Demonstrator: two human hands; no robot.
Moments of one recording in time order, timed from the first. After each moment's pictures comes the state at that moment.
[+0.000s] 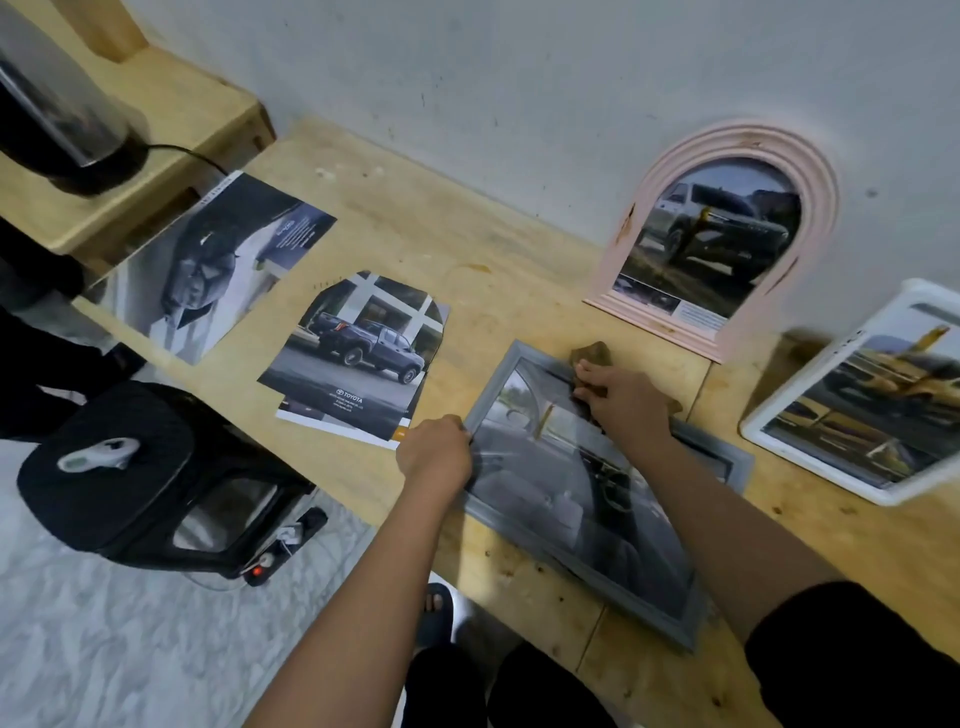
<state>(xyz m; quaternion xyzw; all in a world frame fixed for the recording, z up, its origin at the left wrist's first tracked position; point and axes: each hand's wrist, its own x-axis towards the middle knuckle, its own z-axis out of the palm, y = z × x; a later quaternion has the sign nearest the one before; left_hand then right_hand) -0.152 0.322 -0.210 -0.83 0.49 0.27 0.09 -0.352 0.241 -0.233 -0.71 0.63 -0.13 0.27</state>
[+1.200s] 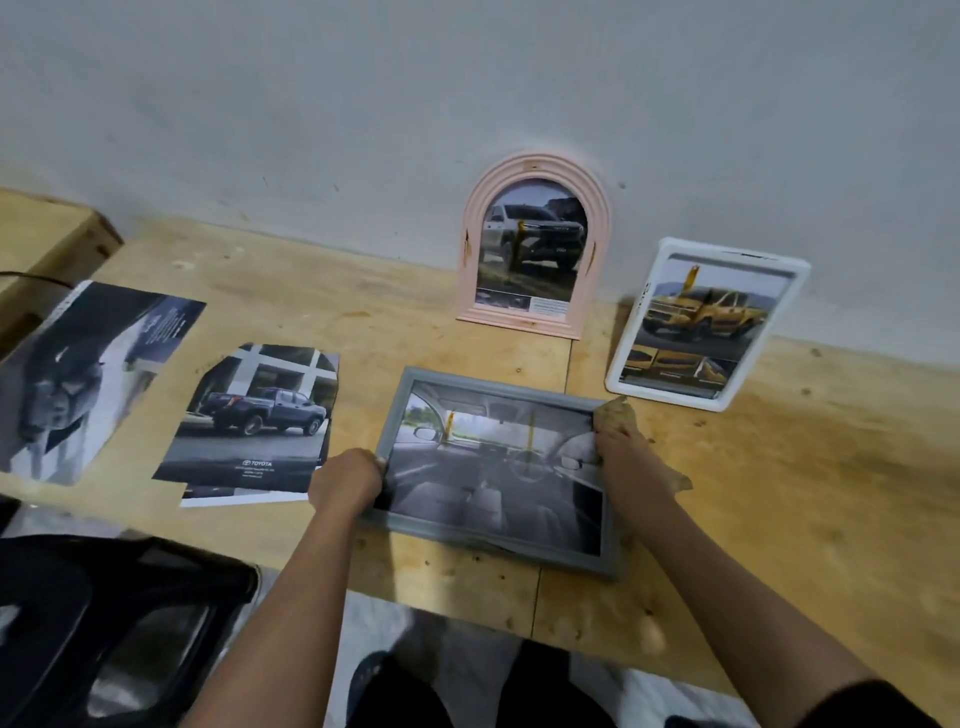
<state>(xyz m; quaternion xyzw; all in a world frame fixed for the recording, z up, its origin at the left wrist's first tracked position) -0.145 0.317 -0.213 -0.79 0.53 0.27 0.14 -0.461 0.357 -0.227 -0.64 0.74 -0.02 0.20</state>
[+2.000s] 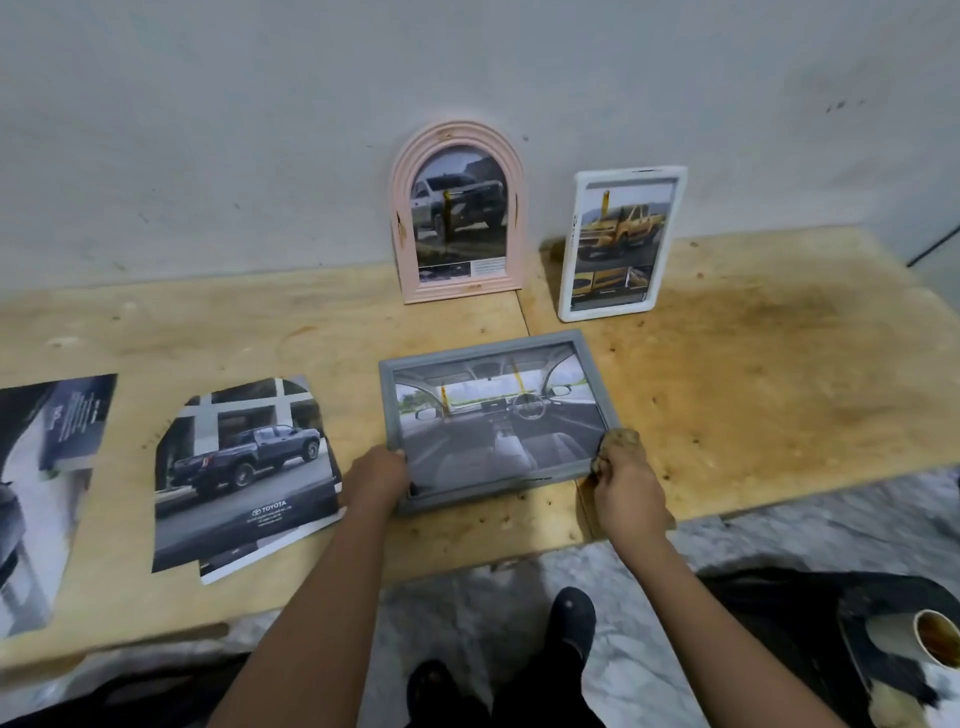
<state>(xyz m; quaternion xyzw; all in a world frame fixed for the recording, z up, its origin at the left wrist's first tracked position) -0.117 0.306 -0.240 -0.68 0.63 0.37 0.09 -0.328 0.476 -0.218 -0.32 0.92 -0.18 0.12</state>
